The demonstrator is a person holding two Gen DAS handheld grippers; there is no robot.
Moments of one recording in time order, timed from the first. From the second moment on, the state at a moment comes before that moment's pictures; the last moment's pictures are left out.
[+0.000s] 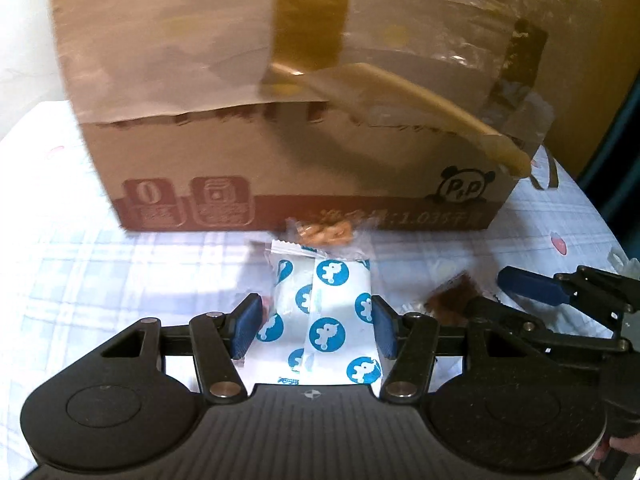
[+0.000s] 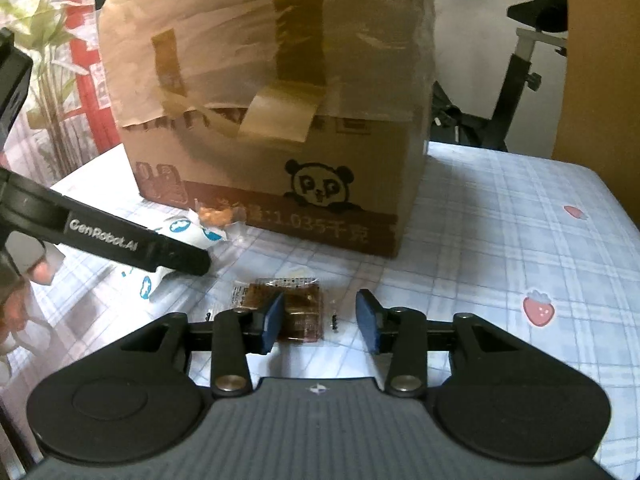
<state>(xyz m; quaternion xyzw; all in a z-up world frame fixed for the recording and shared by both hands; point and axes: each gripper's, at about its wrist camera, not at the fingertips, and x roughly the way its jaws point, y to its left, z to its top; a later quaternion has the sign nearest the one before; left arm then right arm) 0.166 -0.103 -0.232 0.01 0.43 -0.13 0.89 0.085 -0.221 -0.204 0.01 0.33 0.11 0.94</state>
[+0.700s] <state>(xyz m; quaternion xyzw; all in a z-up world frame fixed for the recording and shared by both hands) 0.135 -0.032 -0.228 -0.01 0.42 -0.08 0.90 0.081 -0.215 -0.205 0.00 0.32 0.11 0.94</state>
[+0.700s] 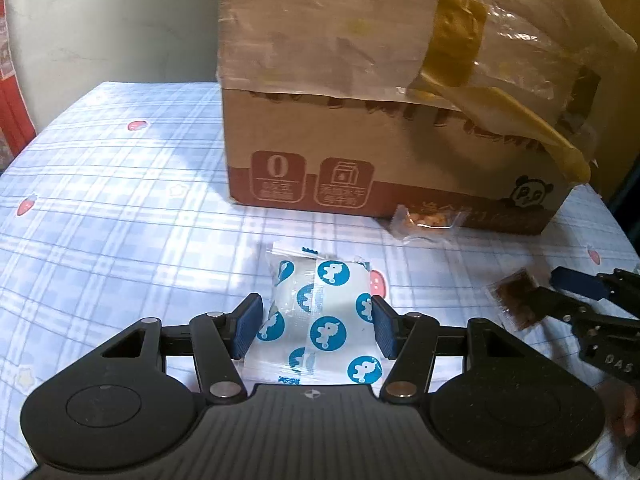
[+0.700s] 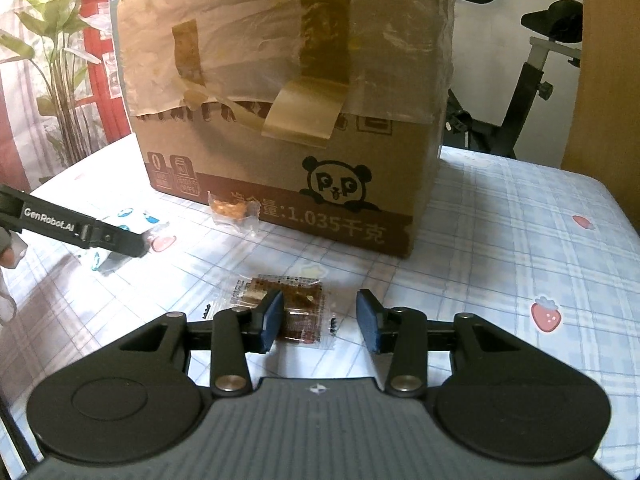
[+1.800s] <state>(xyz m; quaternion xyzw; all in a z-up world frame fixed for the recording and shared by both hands) 0.125 -0.019 -0.196 -0.05 0.36 -0.10 0.93 0.110 -0.193 -0.196 -0.01 0.37 0.11 0.92</state>
